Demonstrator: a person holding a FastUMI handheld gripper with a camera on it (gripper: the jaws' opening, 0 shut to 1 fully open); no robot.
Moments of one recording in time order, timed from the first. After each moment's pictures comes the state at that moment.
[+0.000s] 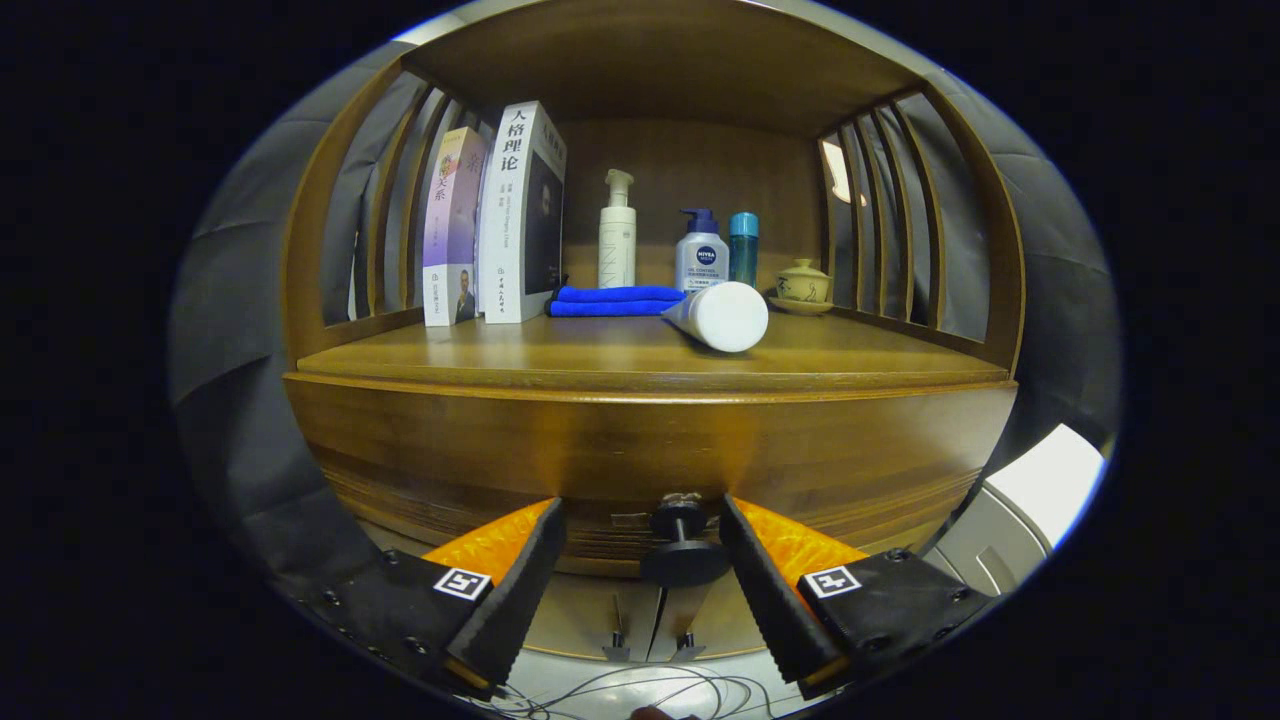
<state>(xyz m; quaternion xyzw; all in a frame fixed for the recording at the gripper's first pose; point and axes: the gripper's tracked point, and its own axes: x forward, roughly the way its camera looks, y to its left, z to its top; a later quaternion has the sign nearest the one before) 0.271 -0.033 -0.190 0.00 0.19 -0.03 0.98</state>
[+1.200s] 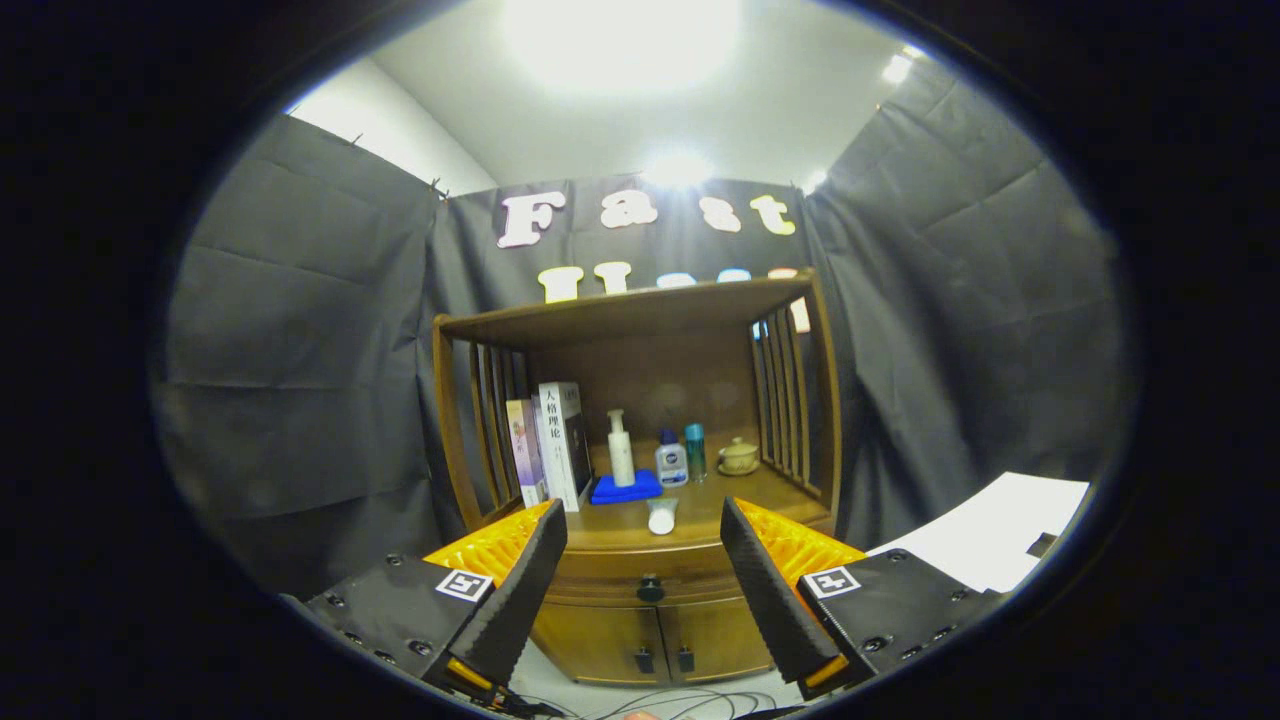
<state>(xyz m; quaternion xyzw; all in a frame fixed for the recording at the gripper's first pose) 0.000 -0.015 0.043 0.06 0.00 -0.02 1.00</state>
